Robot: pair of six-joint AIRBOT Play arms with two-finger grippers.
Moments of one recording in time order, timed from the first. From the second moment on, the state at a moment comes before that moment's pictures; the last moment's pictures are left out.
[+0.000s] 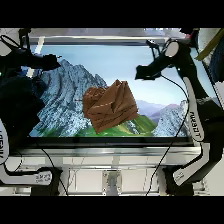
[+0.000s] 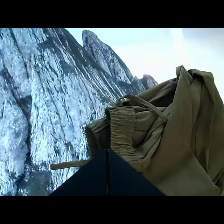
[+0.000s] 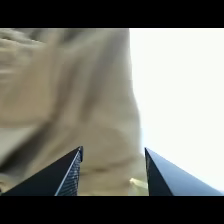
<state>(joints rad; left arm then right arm) 0.08 -1.46 1.70 1.05 -1.22 -1.30 0.09 -1.77 1.91 -1.20 1.44 1.55</state>
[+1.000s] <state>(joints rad) 0.08 -1.46 1.70 1.05 -1.23 -1.29 0.01 -2.14 1.82 -0.75 1.44 1.35</state>
